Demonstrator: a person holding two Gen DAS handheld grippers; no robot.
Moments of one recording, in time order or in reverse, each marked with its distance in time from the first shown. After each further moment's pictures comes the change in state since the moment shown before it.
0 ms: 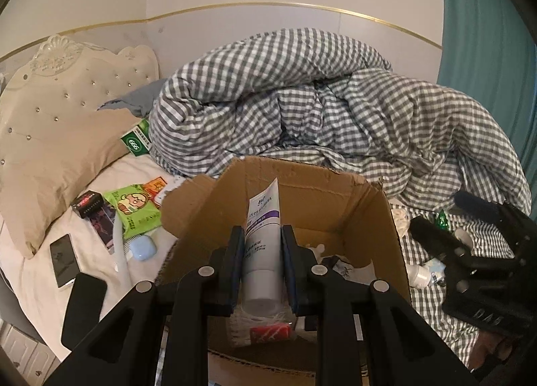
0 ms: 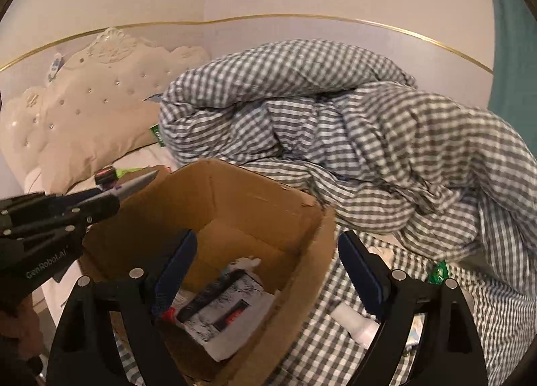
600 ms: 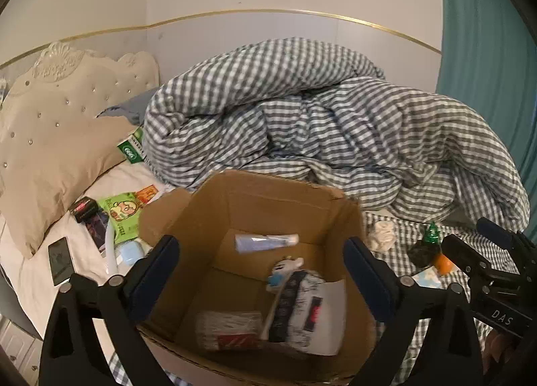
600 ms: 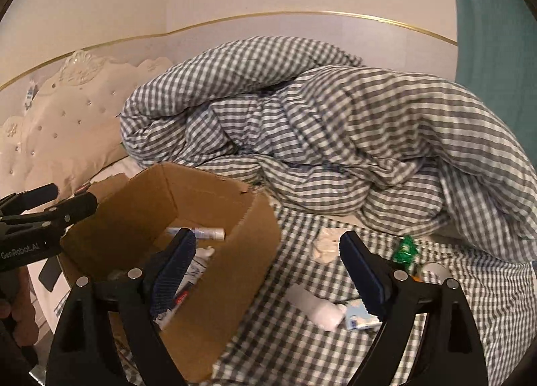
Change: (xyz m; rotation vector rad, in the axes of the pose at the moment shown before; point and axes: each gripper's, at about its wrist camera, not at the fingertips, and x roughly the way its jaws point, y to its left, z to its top) left arm -0.014 -0.045 0.016 -0.012 -0.033 0.012; right arm -0.035 -0.077 -0.018 0.114 -0.009 -0.071
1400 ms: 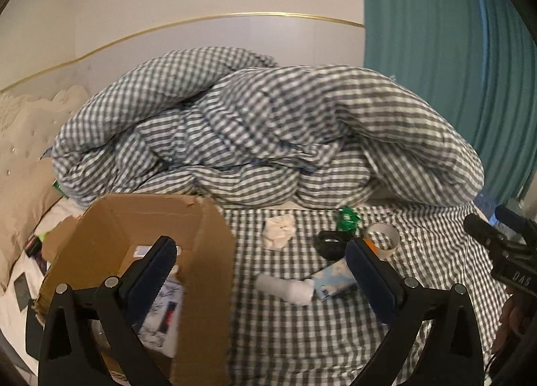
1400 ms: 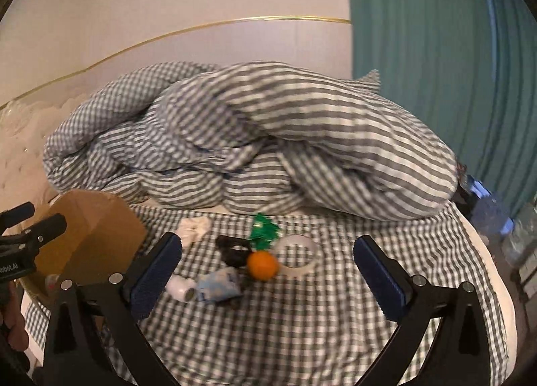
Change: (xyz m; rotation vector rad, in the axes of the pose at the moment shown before) left arm -0.014 -0.190 -0.010 0.197 -0.016 -0.169; right arm -0.089 -0.204 -0.046 0.222 -0.030 -0.253
